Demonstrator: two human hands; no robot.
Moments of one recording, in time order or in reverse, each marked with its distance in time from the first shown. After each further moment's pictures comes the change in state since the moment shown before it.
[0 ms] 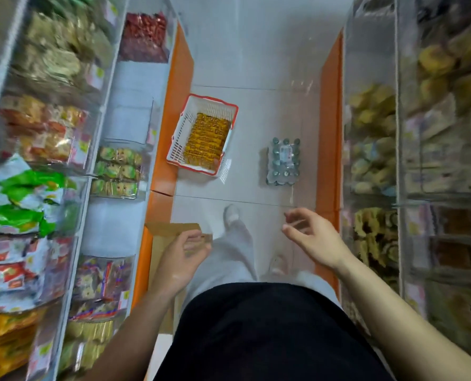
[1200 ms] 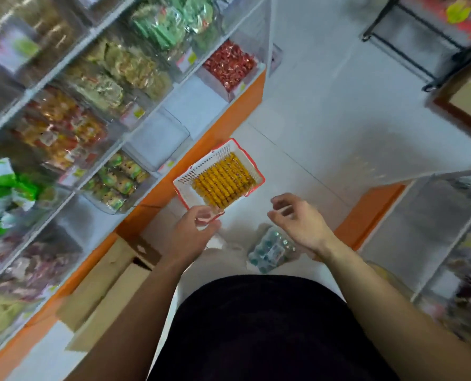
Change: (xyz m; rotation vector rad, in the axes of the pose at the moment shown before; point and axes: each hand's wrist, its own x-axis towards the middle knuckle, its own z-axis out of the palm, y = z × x) left_hand 0.305 0.277 -0.022 -0.397 0.383 -0.189; right_hand 0.443 -0.244 -0.189 -0.404 -0.423 -0.290
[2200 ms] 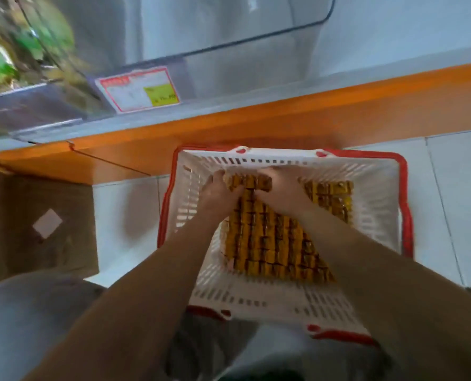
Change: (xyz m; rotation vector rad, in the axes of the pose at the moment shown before) left_hand 0.613 -0.435 0.161 -0.017 0.496 -0.495; right_hand 0.708 0.219 0.426 -0.438 -0.610 -0.490
